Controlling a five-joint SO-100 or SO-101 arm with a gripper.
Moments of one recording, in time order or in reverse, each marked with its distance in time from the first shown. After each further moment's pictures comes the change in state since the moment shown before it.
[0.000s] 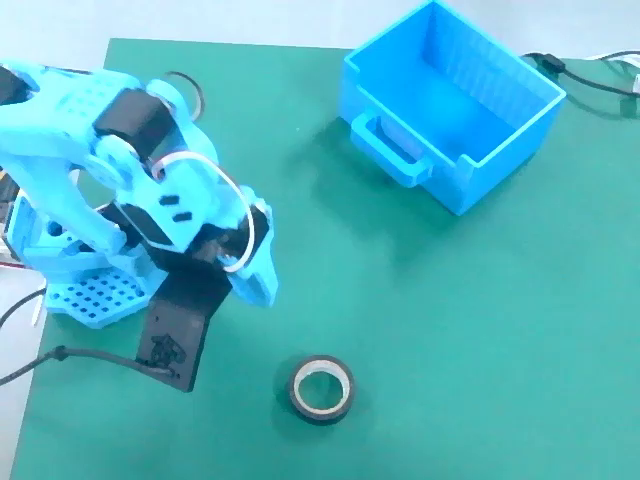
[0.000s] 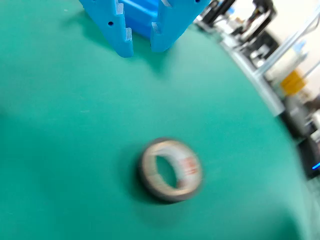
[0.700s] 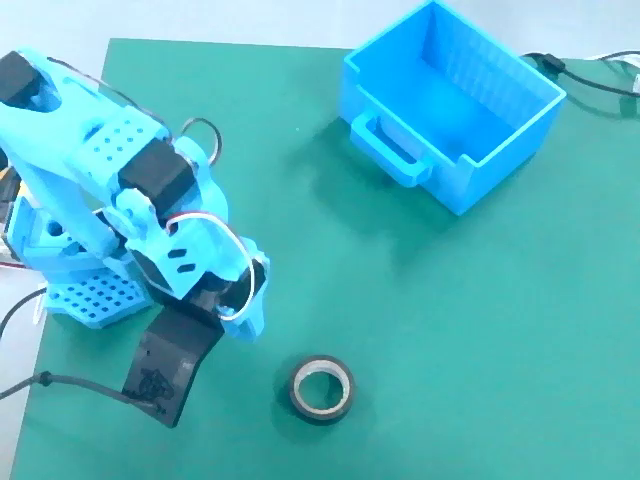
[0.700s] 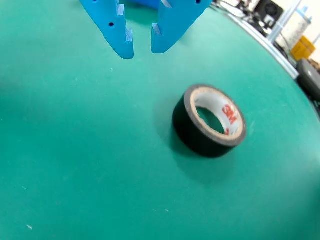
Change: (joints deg) arm 7.0 -4.0 10.5 -9.7 -3.2
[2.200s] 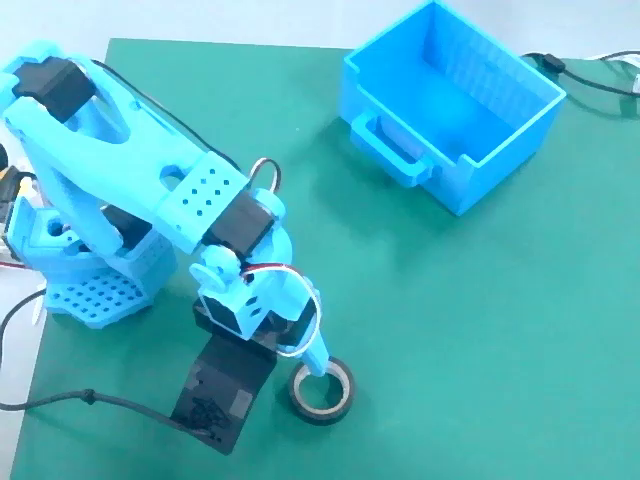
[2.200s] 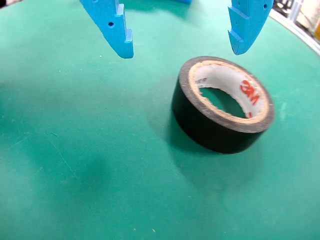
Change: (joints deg) arm -4.7 -33.6 -14.9 -5.8 0.3
